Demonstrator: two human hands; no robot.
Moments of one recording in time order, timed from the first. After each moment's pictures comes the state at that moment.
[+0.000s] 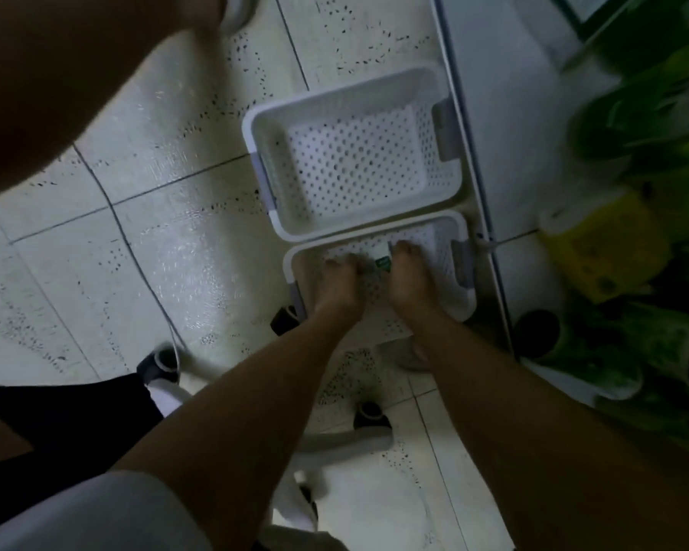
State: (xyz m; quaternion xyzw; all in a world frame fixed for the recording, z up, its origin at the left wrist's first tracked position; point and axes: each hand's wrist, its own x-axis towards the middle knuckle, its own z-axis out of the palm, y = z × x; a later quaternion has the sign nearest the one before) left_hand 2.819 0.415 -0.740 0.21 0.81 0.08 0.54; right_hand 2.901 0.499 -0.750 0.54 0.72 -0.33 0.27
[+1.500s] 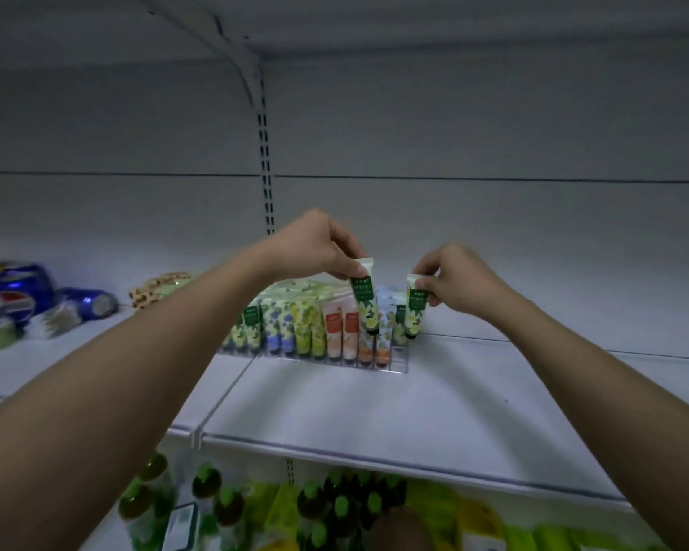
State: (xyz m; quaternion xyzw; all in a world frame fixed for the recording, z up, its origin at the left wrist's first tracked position) left_hand 3.026 0.559 0.059 0.86 0.33 0.27 0.27; right_hand 3.253 0.516 0.009 0.69 0.66 -0.01 -0.30
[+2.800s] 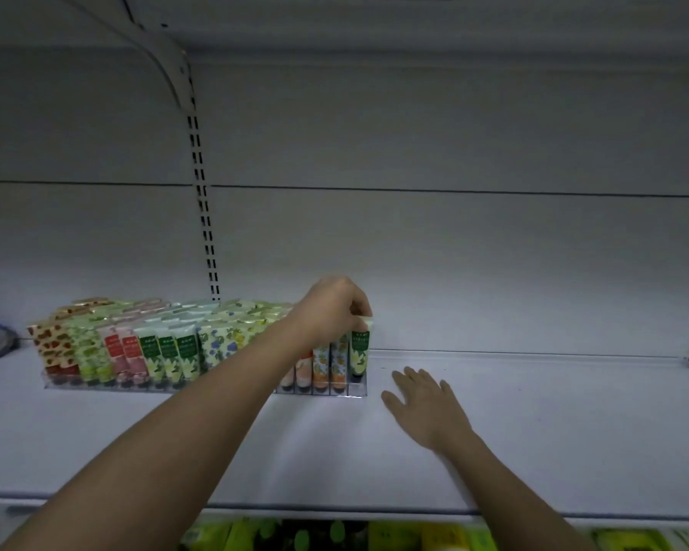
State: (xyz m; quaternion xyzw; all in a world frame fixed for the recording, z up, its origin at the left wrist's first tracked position) left_hand 3.124 0.608 -0.013 0.92 0.30 0.24 0.10; right_hand 3.296 0.522 -0.177 0.80 0.58 -0.04 -0.13
